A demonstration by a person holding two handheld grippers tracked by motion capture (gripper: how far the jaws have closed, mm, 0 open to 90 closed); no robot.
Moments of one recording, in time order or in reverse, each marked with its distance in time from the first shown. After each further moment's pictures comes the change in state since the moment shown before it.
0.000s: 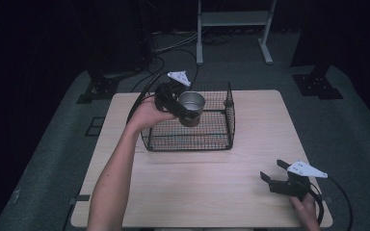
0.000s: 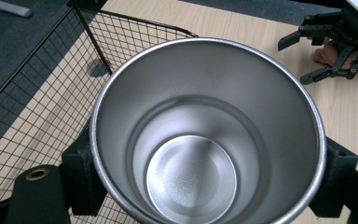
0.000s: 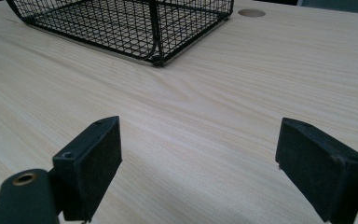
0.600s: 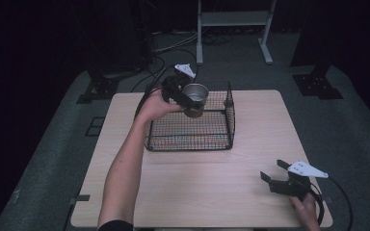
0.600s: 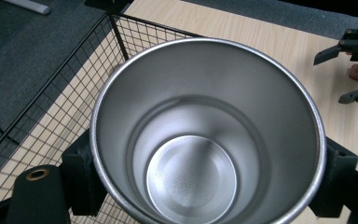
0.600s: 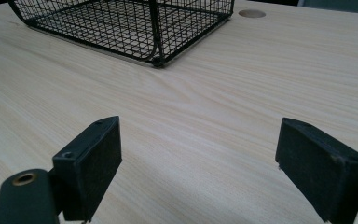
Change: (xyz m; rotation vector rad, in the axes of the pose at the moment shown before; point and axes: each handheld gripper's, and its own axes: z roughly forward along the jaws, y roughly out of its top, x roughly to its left) left arm 0.029 0.014 0.024 -0.003 0.048 -0.044; right arm 0.000 0.000 -0.001 -0.001 0.006 0.009
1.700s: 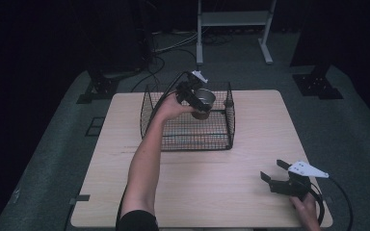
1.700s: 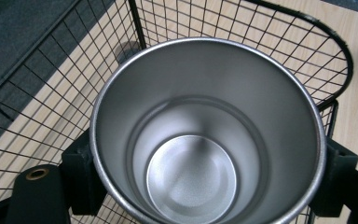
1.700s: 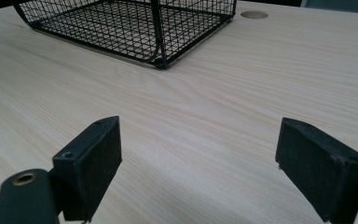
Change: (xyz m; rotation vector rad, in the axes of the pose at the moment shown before) left arm 0.026 -0.008 0.073 0.088 0.030 -0.061; right arm -0.001 0.000 -0.001 -0.003 0.013 0.001
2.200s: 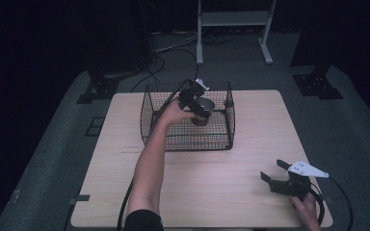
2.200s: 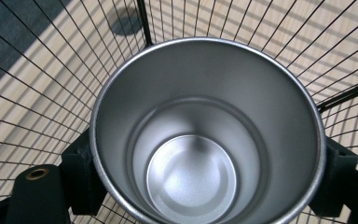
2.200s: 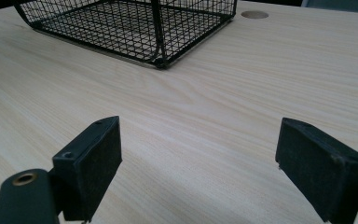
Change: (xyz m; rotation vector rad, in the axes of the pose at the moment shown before) left arm 0.003 -0.015 0.034 0.085 0.006 -0.026; right arm 0.000 0.000 0.000 -0.006 0.001 -0.001
